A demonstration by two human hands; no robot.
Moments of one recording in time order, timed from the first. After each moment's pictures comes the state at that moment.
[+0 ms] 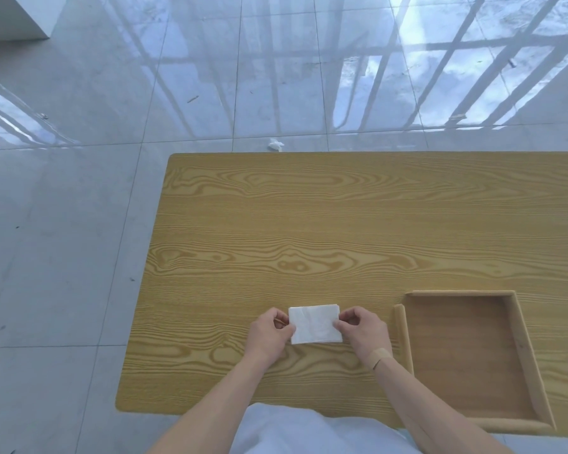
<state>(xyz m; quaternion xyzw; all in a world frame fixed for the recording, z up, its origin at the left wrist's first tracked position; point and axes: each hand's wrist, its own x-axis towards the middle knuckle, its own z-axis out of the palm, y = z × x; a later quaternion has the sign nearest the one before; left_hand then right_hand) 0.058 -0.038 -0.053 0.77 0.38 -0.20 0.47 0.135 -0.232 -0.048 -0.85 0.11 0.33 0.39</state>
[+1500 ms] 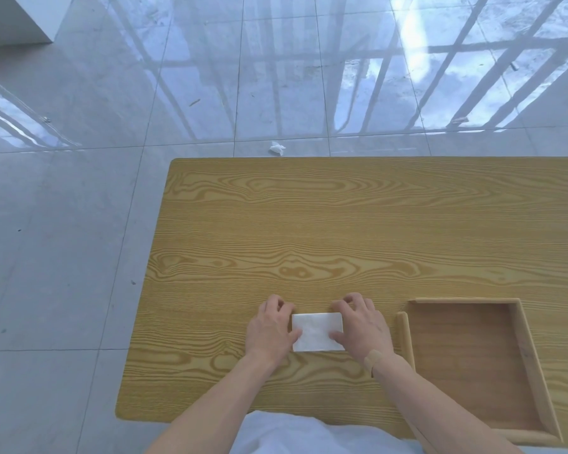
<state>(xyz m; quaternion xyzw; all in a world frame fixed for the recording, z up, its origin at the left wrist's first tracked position) 0.074 -0.037 -0.052 0.94 0.18 -0.19 0.21 0.150 -0.220 -0.049 -0.94 -0.21 0.26 0.10</state>
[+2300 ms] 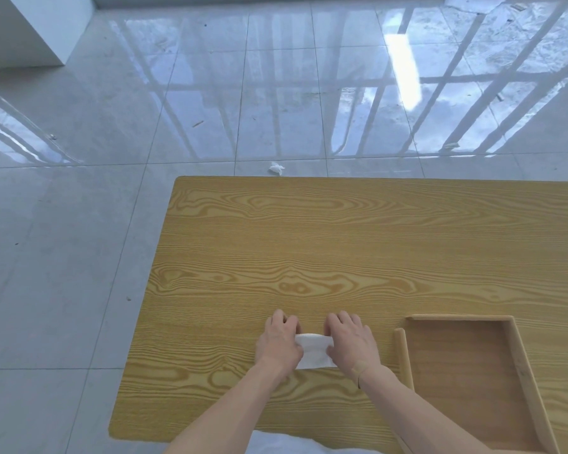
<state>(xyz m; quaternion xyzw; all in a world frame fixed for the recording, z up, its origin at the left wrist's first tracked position) 0.088 -0.049 -0.041 0.91 0.20 -0.24 0.26 0.147 -0.200 -0.034 -0.93 -0.21 0.27 0.10</state>
